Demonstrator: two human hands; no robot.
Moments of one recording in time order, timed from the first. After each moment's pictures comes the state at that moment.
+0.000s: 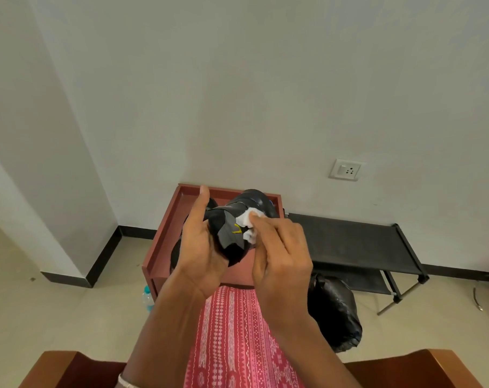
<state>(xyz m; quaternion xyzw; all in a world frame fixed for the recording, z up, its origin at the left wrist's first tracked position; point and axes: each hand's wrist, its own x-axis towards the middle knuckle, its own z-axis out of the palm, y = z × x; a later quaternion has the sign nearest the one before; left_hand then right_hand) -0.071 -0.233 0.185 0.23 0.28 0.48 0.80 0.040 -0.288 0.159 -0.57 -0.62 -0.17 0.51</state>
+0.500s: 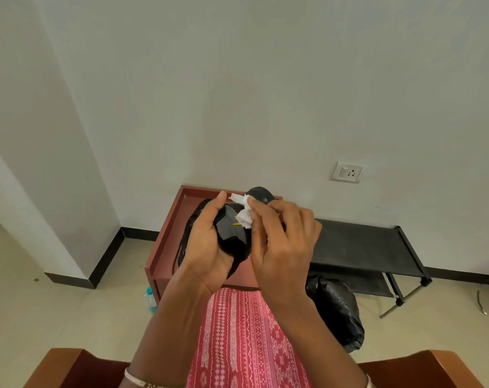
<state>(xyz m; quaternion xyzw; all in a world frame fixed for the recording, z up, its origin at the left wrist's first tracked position) -0.067 -0.238 0.193 0.23 0.24 0.48 0.81 0.040 -0.267 0.168 -0.58 -0.59 -0.27 0.50</state>
